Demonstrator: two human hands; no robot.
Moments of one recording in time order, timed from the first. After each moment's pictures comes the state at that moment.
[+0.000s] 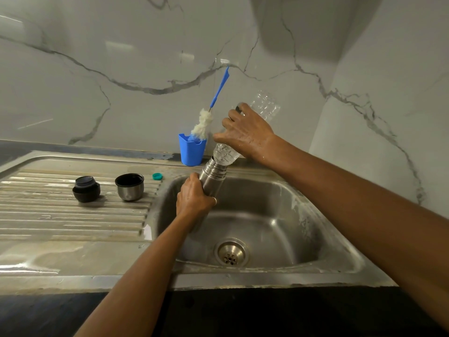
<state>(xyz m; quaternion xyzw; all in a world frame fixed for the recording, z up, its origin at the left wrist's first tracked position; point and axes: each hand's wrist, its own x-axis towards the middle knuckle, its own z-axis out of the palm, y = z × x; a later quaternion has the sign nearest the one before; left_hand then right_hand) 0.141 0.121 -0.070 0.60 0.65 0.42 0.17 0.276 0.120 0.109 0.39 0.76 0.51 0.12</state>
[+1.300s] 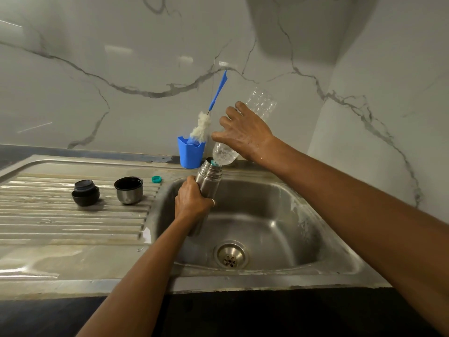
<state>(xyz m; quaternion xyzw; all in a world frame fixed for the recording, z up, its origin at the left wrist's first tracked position) 0.139 0.121 -0.068 0.59 0.66 0.44 0.19 0.274 0.117 0.115 0.39 0.74 0.53 0.12</state>
